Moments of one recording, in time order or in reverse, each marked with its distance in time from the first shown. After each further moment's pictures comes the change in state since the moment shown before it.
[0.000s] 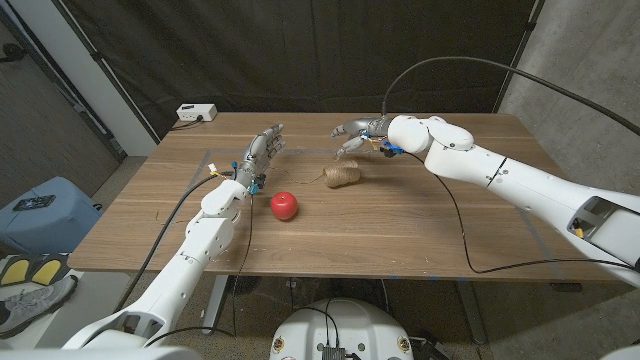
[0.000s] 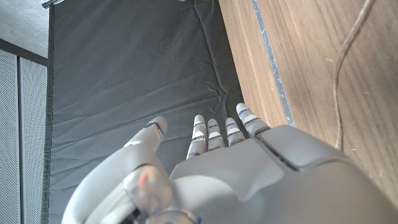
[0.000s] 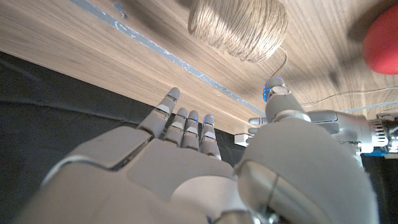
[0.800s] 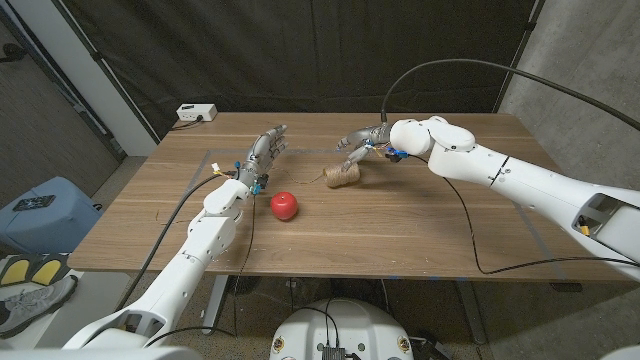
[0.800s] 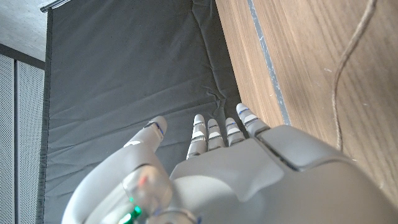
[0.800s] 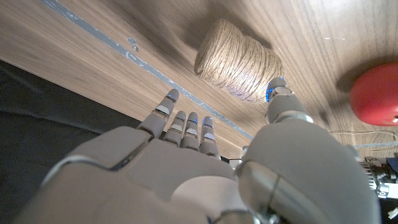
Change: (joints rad) left arm -0.008 -0.002 0.013 0.002 0.005 0.017 0.001; left_hand 0.000 0.000 -0.004 -0.004 0.000 0.005 0.005 0.000 0.000 0.000 0.000 0.000 0.000 0.000 0.000 0.000 0.000 0.000 0.000 0.000 0.000; right arm 0.025 -0.017 -0.042 0.020 -0.065 0.027 0.098; right_hand -0.010 -0.010 -0.008 0.008 0.000 -0.041 -0.009 0.000 0.004 -0.029 -0.016 0.008 0.016 -0.054 0.018 -0.003 0.005 -0.021 0.004 0.000 0.000
